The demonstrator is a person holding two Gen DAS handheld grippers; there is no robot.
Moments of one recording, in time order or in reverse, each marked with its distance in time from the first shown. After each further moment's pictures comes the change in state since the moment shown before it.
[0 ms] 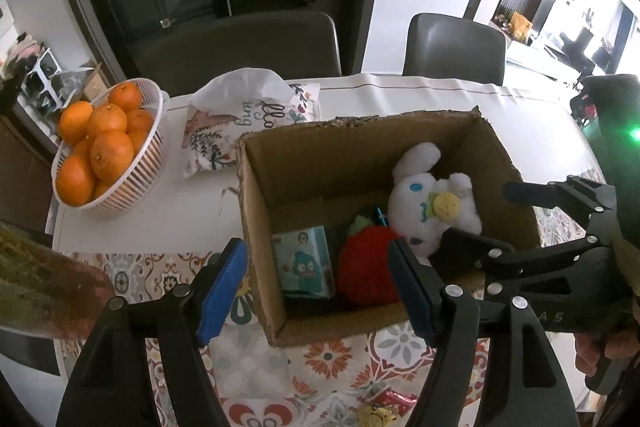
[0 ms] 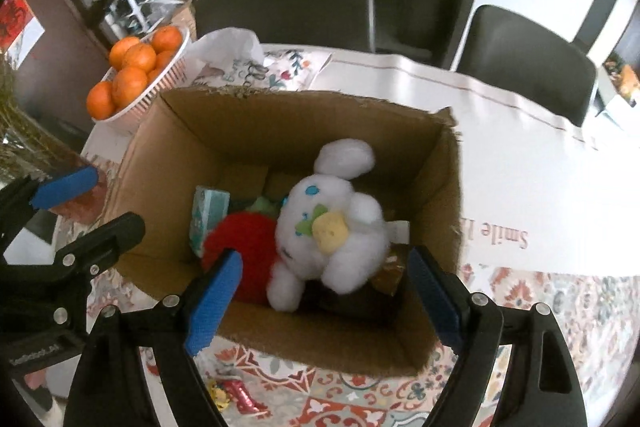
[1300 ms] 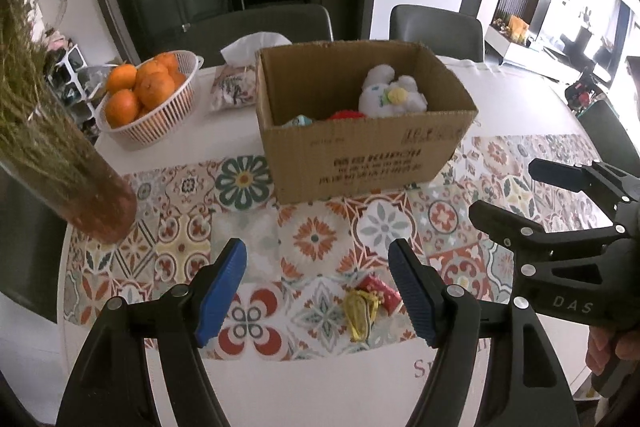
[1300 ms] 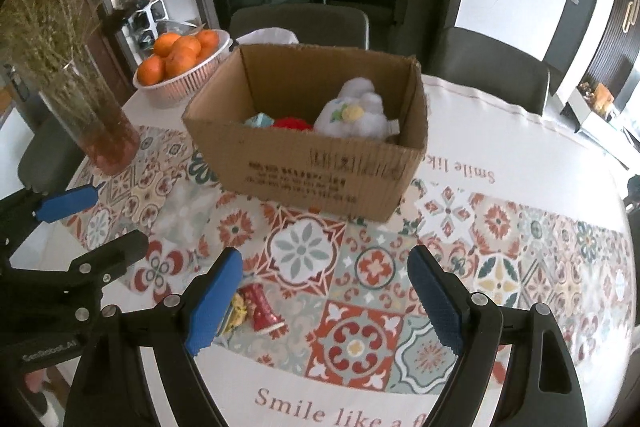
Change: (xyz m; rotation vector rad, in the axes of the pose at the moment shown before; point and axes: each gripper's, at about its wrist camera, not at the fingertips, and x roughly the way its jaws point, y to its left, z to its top) left arm -0.080 -0.026 -0.149 0.016 -0.055 0.051; right arm -0.085 0.035 -0.150 -0.036 -0.167 -0.049
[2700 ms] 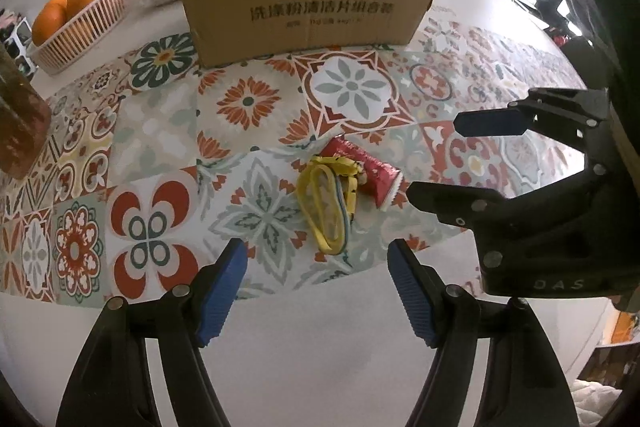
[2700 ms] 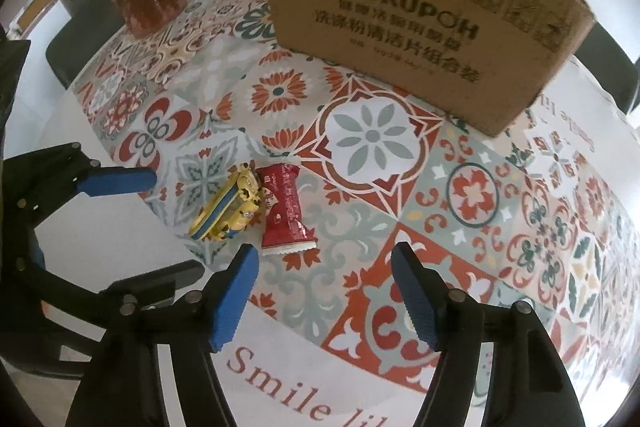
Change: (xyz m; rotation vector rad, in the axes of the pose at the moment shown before) left arm 0.099 -0.023 -0.108 0.074 0.180 -0.137; right arm 0.107 0.030 -0.079 -0.258 0.212 0.159
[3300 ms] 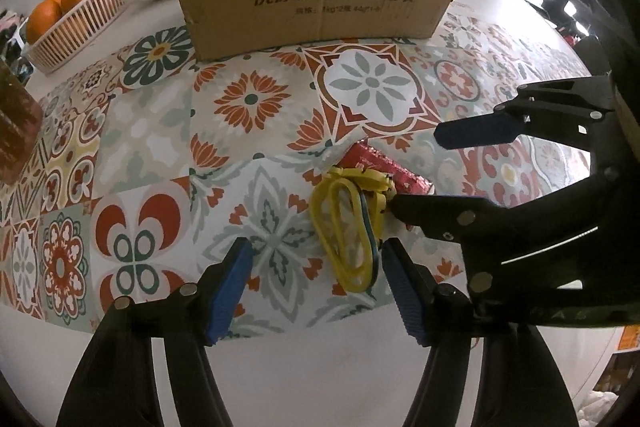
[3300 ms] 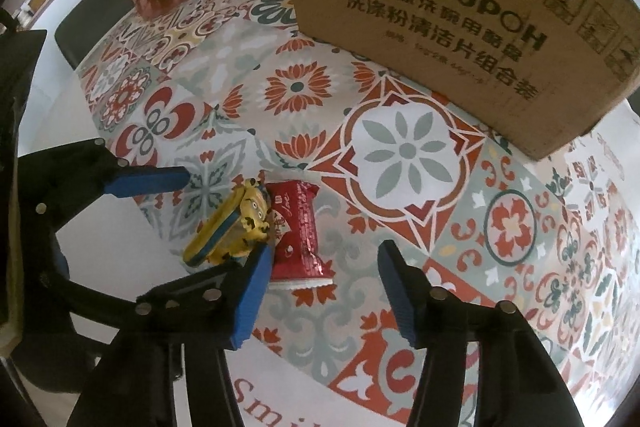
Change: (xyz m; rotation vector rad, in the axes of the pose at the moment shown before) left arm 0.031 0.006 0.009 -0.007 -0.007 0.026; right arm 0.031 0.011 0.018 -0.062 0.039 0.049
